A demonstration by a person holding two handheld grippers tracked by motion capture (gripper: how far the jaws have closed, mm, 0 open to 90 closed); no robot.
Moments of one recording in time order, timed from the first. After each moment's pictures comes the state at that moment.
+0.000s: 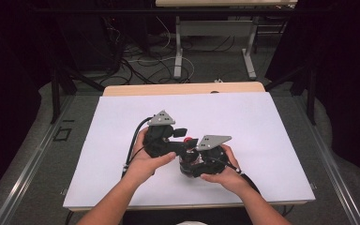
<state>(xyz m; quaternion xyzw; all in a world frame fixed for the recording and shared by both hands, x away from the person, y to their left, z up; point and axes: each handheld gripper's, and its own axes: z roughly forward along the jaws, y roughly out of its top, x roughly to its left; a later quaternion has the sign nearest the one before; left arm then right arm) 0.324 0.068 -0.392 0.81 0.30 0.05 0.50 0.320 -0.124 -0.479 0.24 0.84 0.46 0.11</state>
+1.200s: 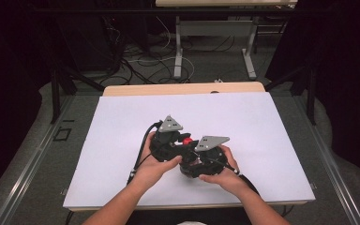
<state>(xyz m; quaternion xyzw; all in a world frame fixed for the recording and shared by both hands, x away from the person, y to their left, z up) 0.318 0.050 -0.407 0.82 0.33 0.10 0.46 0.319 -0.120 -0.481 0.26 0.85 0.45 0.12</state>
